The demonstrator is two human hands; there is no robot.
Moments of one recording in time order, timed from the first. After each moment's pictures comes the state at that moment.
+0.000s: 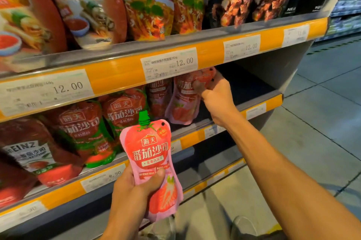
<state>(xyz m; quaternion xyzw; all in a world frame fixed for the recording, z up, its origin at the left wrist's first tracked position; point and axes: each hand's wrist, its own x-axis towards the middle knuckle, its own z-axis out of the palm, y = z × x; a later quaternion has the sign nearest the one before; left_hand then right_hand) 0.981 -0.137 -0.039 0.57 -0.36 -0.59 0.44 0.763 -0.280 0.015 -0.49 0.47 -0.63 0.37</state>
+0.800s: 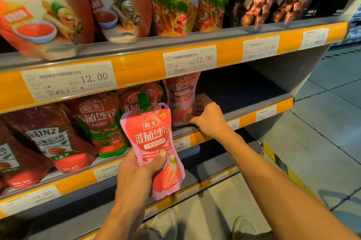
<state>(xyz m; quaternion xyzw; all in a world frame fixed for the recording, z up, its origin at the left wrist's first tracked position) 0.988 -0.144 -0.024 0.58 -0.37 -0.55 0.47 0.784 -0.281 -0.046 -0.61 0.59 -0.42 0.30</state>
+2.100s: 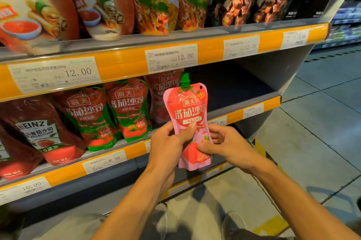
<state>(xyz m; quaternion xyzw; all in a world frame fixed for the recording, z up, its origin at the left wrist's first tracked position) 0.905 -0.164 0.001 0.46 -0.37 -0.64 0.50 0.730 -0.169 -0.027 -0.58 0.47 -0.39 0.54</state>
